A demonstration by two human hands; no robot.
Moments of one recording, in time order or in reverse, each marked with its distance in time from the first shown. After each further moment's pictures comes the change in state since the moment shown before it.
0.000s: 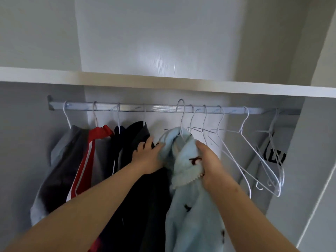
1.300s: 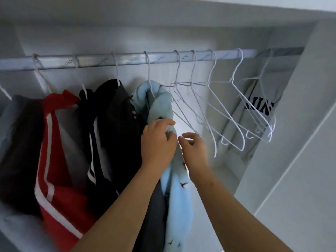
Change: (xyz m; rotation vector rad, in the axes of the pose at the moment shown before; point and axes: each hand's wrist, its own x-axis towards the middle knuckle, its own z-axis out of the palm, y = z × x) left_hand -0.037 0.050 0.050 -0.634 0.402 0.112; right_hand 0.014 0.096 -0.005 -0.318 0.251 -0.236
